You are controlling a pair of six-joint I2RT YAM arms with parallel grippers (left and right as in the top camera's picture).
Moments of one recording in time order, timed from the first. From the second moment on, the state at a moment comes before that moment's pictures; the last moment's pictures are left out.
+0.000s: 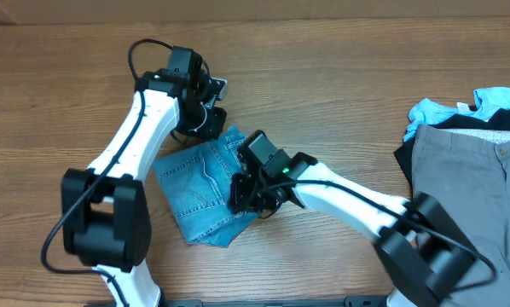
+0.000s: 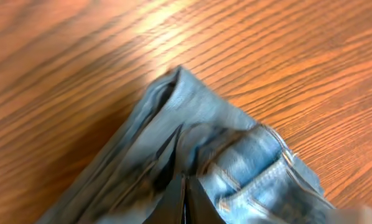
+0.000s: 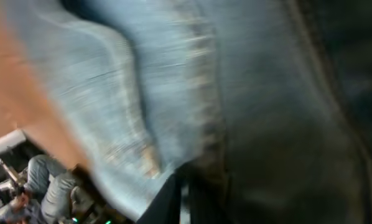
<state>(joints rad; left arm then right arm) -0.21 1.94 1.50 -0.91 0.32 0.09 0.78 1.84 1.11 -0.46 -0.50 0.89</state>
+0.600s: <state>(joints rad) -0.17 2.11 1.56 -0.93 0.46 0.13 0.74 1.92 1.13 -0.54 -0.56 0.92</state>
